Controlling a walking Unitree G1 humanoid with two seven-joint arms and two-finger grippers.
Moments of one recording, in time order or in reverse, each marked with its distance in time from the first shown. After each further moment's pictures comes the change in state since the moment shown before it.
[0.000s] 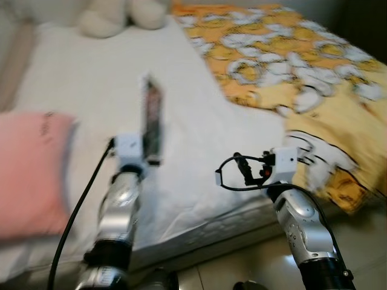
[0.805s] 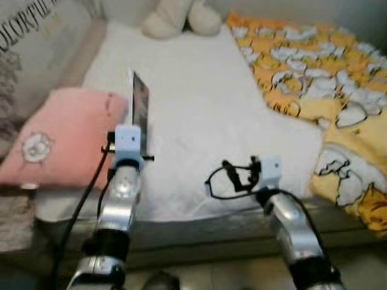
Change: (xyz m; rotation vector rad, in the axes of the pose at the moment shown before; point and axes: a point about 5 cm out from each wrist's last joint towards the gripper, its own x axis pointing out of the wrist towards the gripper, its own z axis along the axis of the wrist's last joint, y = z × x) left arm 0.015 -0.007 0.011 0.127 -0.012 0.070; right arm 0.009 0.017 -0.011 -0.048 -0.010 0.098
